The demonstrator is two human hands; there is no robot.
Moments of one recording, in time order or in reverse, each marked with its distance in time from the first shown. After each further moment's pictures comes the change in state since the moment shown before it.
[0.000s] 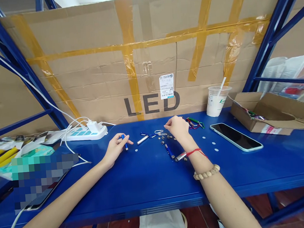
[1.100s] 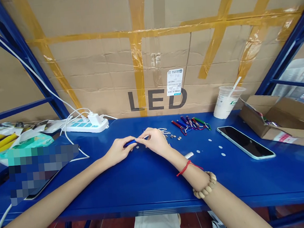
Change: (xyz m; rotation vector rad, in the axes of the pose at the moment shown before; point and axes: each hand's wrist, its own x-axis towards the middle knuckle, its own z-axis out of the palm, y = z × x) left_hand -0.010 0.001 -0.004 0.550 -0.308 0.407; right_hand -0.042 -0.051 0.051 0.730 -0.221 -0.557
